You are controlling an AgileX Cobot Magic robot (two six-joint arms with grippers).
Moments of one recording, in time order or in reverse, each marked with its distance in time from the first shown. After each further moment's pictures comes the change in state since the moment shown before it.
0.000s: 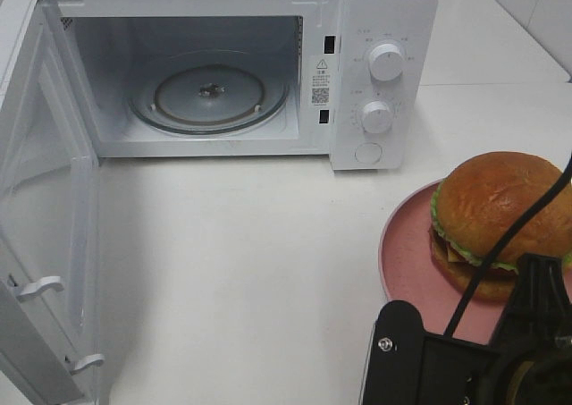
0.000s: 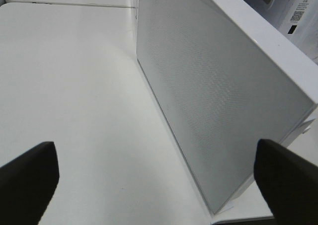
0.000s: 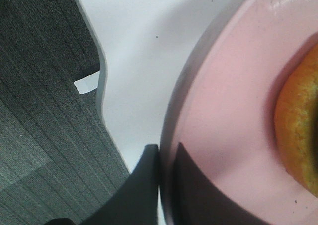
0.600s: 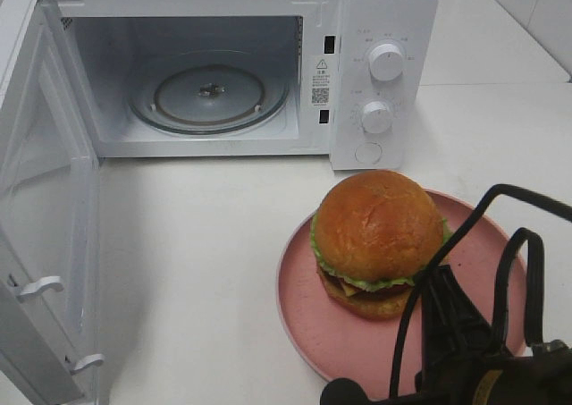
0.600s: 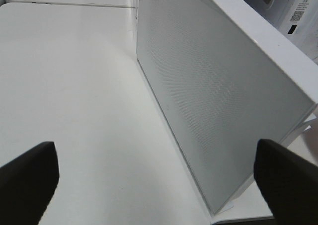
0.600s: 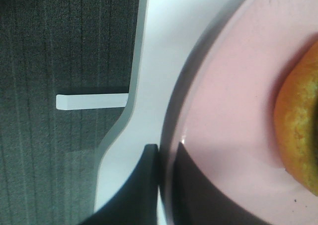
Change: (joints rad) left arm 0.000 0.000 0.000 0.000 0.000 0.000; right arm 0.001 0.000 0.000 -0.018 -0.200 -0.428
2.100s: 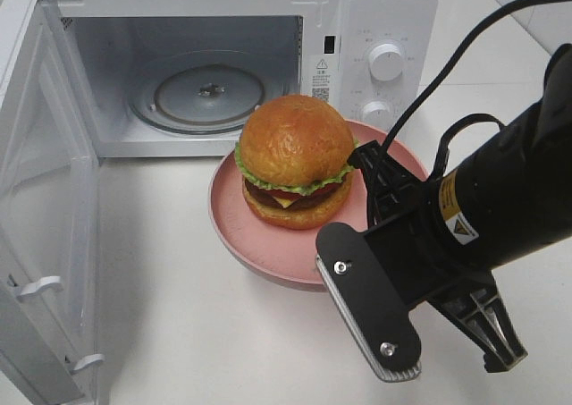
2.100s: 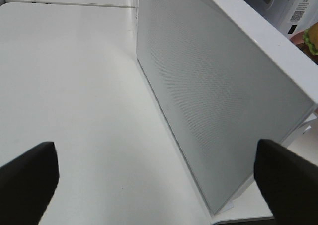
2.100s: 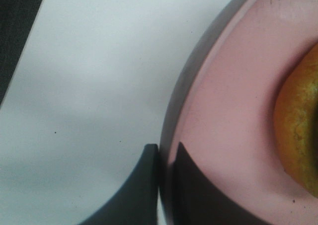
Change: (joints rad) left arm 0.000 0.000 0.000 0.000 0.000 0.000; right arm -0.521 0.004 -0.149 0.273 -0.281 -1.026
